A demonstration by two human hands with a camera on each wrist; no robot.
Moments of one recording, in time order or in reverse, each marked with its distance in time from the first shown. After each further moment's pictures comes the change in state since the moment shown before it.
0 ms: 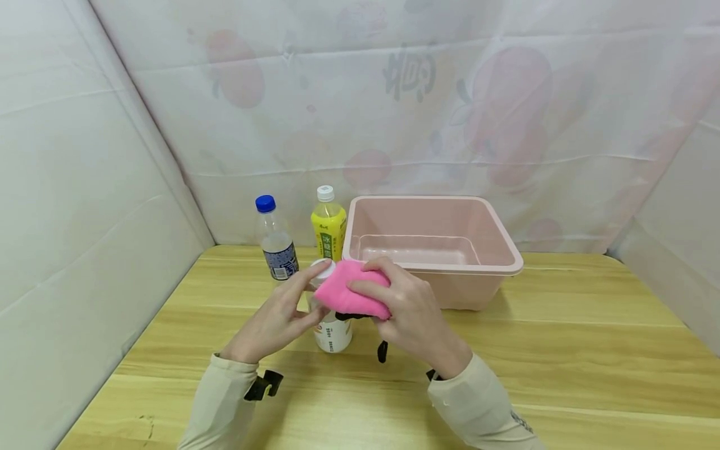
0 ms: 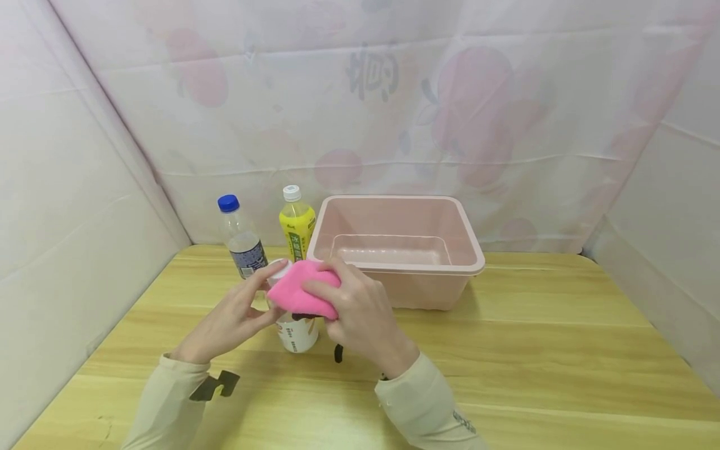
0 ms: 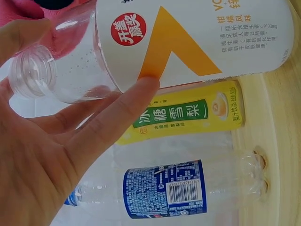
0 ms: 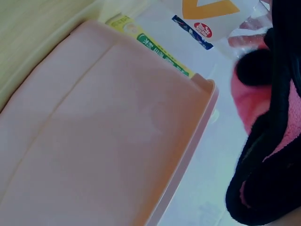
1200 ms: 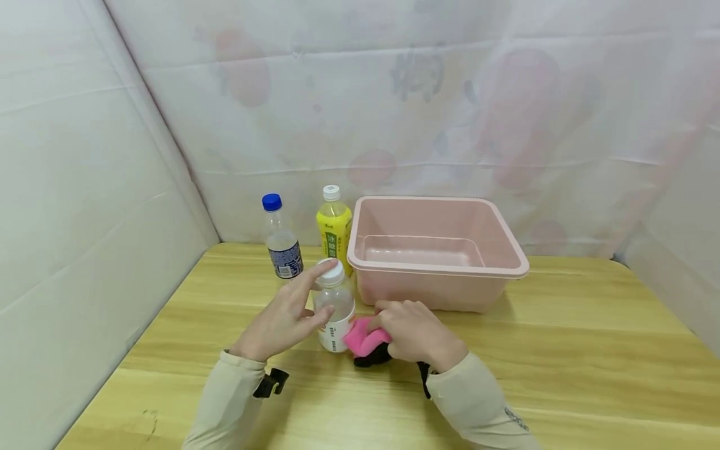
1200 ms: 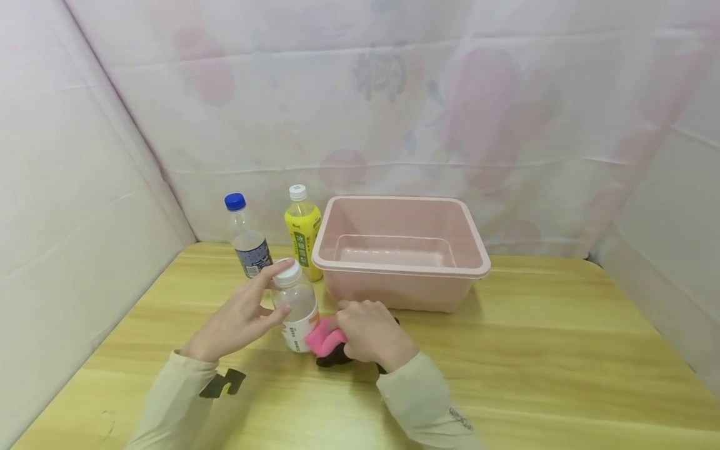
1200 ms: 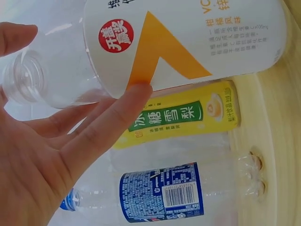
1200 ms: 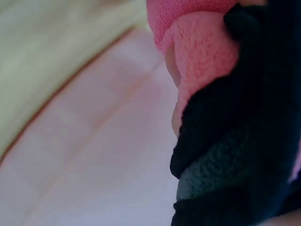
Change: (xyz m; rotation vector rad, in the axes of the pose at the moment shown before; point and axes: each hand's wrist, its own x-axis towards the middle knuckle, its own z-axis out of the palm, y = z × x) left_hand 0.001 0.005 0.004 0.135 0.050 -0.026; right_hand -0.017 0.009 0.007 -0.108 -0.768 0.215
